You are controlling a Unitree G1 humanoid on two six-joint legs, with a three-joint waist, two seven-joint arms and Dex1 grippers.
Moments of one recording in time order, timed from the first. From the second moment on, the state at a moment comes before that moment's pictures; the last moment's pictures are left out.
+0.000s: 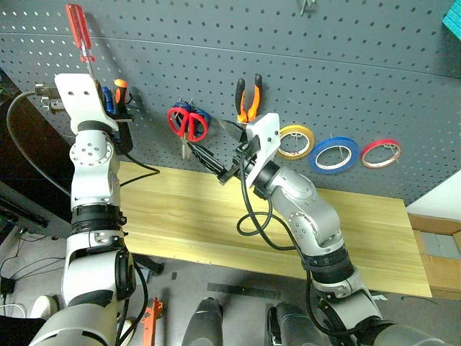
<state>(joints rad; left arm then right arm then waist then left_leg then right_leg) -0.82 0.52 0.28 0.51 -0.04 0.01 0.04 -0.63 0.07 0.23 -0.15 0.30 0.42 0.39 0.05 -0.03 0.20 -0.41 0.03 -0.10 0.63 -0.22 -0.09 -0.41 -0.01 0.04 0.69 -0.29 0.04</state>
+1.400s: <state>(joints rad) -0.72 0.49 0.30 0.35 -0.08 0.10 0.06 -0.60 0.03 0.24 -0.18 0.30 0.42 0.42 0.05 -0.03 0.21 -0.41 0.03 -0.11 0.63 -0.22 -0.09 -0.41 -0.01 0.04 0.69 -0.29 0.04</state>
